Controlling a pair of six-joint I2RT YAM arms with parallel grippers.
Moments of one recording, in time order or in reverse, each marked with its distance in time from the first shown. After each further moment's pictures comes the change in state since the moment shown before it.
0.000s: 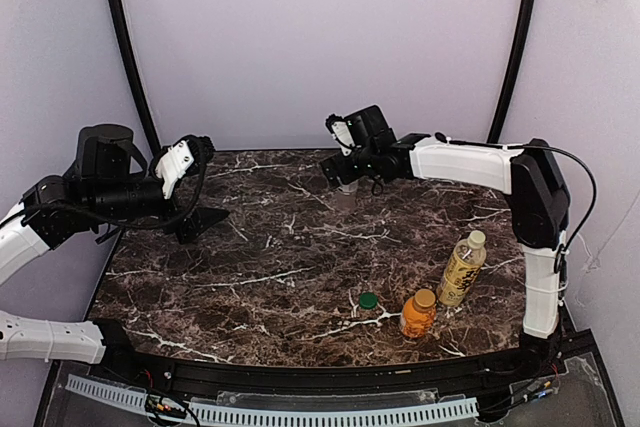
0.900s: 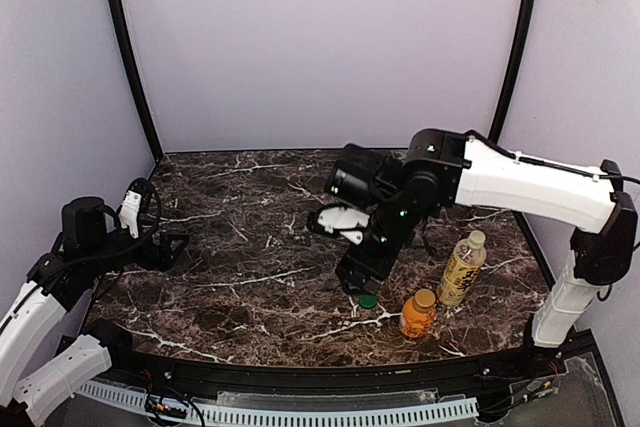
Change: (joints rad) left arm 0.492 -0.385 -0.529 0.112 0.181 -0.430; right arm 0.415 -0.344 0.037 -0.997 -0.228 0.126
